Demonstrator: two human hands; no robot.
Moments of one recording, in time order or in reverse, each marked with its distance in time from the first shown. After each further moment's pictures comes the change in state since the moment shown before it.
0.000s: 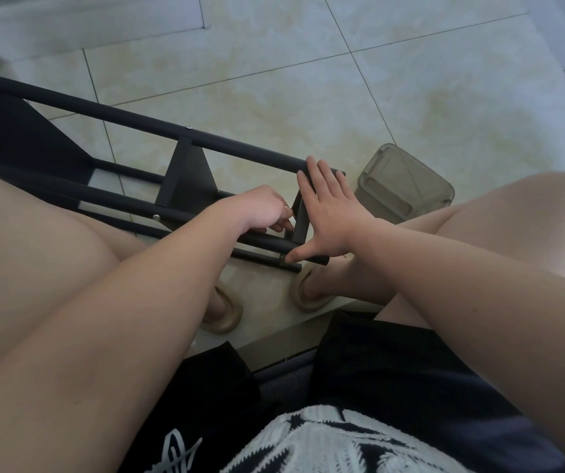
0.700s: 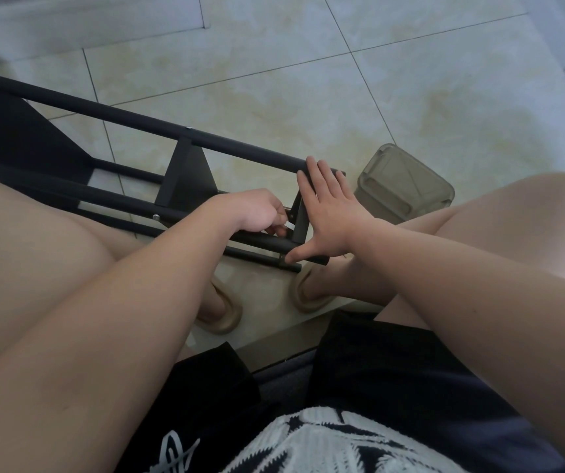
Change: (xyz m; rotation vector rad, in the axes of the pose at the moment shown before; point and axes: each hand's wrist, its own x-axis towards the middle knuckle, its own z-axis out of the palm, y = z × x) left_hand -0.004 -0.005 -0.009 0.210 -0.055 0.043; right_hand 0.000 0.000 0.000 0.010 -0.006 0.001
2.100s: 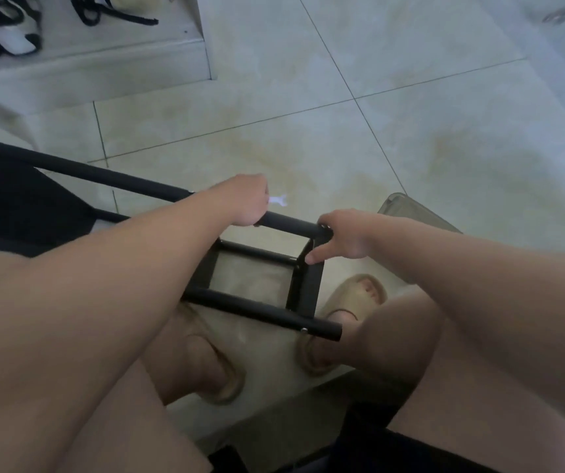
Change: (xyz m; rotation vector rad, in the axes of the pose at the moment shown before) left_hand 0.034 0.035 -0.099 0.517 0.311 -0.013; right_hand 0.076 0.051 -0.048 0.284 -0.278 0.113
